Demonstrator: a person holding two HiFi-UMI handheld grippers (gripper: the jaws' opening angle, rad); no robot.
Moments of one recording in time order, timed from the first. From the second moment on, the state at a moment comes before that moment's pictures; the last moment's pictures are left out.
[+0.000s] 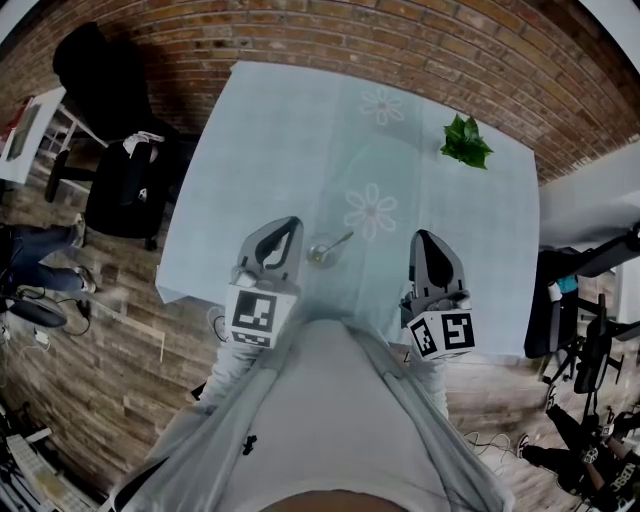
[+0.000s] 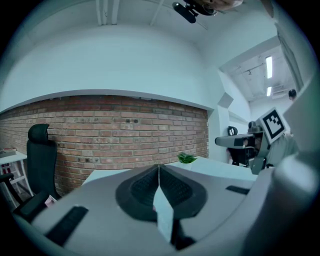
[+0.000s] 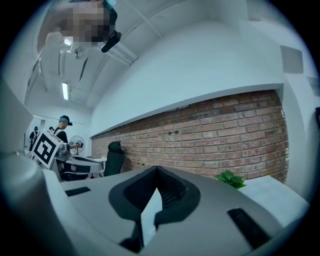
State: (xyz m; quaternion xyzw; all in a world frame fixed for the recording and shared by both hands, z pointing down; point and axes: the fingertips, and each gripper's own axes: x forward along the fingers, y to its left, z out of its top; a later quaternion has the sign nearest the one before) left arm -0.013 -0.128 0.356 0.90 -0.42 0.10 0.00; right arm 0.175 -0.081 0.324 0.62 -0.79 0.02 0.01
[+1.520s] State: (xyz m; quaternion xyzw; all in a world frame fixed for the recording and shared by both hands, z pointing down) left arm -0.022 -0.116 0.372 0.90 -0.42 0.12 0.02; right arm 0.165 -0.072 0.349 0.60 -0.80 0.05 0.03
